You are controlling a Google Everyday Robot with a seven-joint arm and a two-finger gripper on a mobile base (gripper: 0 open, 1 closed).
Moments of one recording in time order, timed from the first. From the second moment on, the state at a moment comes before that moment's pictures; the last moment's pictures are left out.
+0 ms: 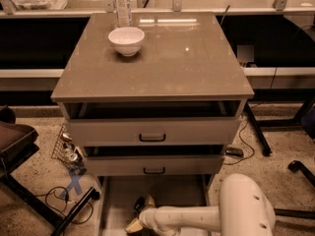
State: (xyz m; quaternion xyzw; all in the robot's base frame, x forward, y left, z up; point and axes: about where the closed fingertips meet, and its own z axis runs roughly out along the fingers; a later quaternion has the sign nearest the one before) arm 0.507 0.095 0.123 -0.43 0.82 0.16 0.35
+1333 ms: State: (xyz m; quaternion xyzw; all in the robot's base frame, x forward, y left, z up) arm 0.535 0.060 0.095 -0.41 0.84 0.16 0.31
